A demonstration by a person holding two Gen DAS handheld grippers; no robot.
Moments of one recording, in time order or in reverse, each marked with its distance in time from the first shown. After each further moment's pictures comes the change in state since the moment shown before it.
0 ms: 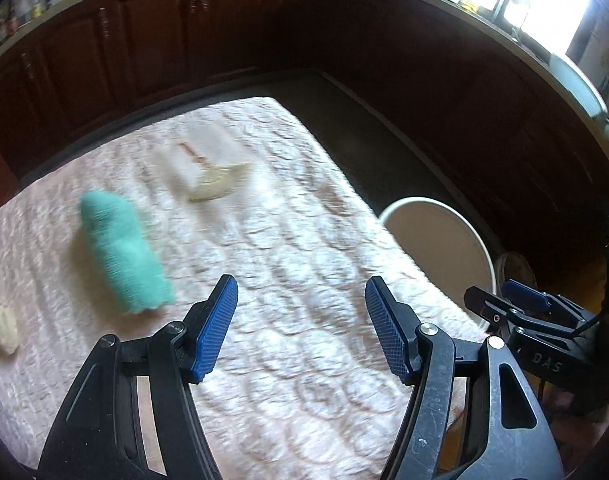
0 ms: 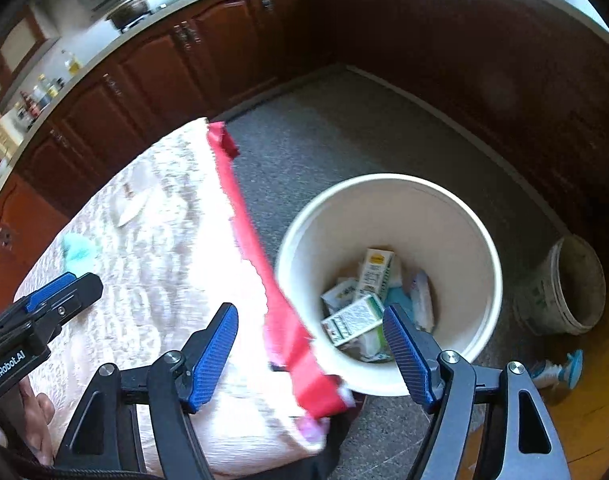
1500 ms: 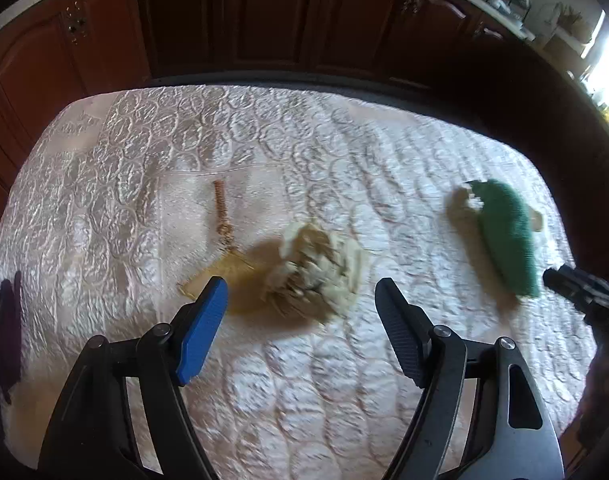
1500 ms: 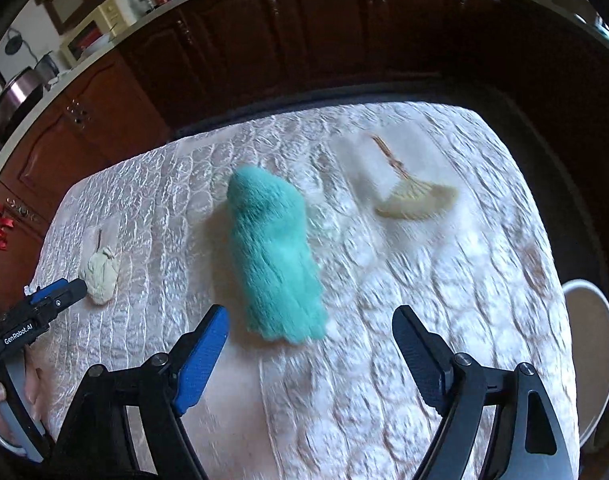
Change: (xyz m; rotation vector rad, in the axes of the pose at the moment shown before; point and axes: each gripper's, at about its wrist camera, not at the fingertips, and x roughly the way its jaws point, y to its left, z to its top) left arm -0.064 0.309 -0.083 -0.415 0.012 0.265; right arm 0.082 0.266 0.008 -0.418 0.095 0.215
